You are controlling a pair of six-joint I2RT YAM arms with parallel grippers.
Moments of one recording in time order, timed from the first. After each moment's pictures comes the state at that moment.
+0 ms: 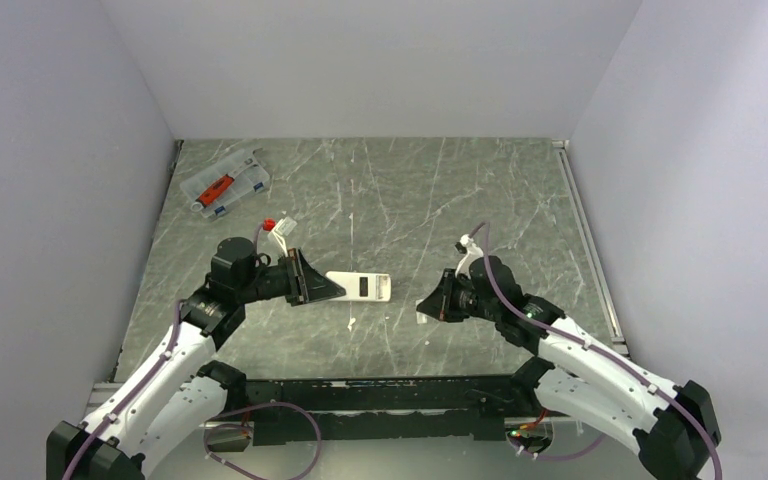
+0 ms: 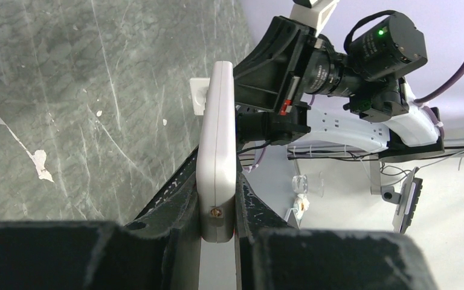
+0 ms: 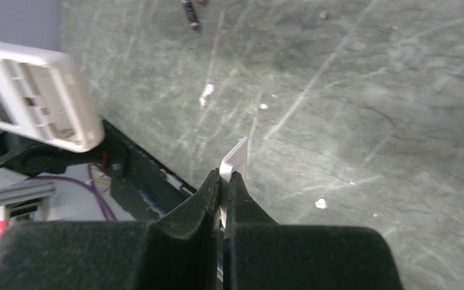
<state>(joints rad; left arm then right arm) -0.41 0.77 0.53 -0.10 0.76 -0.87 0.70 0.80 0.49 -0.26 -0.22 0.76</state>
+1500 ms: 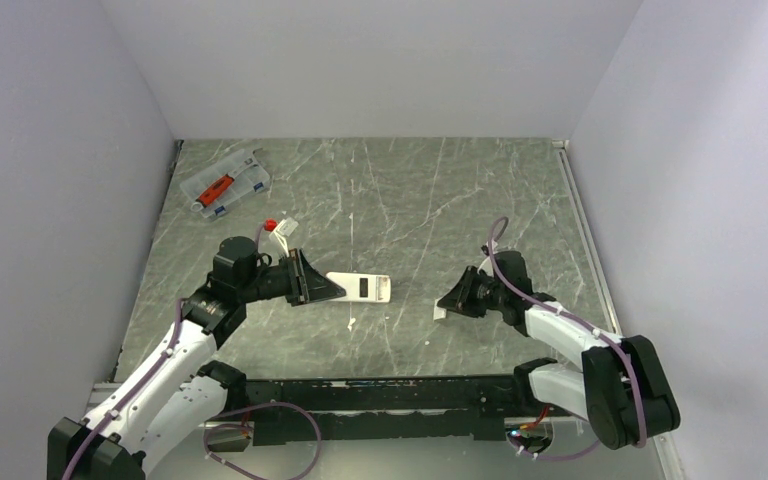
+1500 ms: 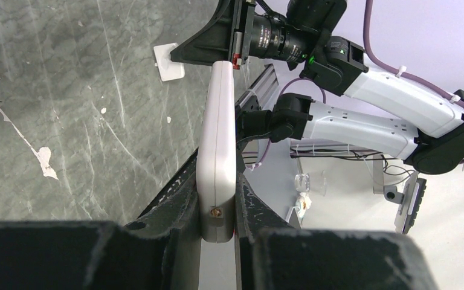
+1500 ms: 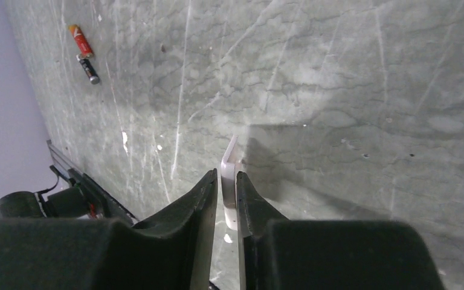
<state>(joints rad) -0.41 0.78 0.53 -0.10 0.76 -0.85 0.27 1.13 0.32 0.01 -0.47 0.71</state>
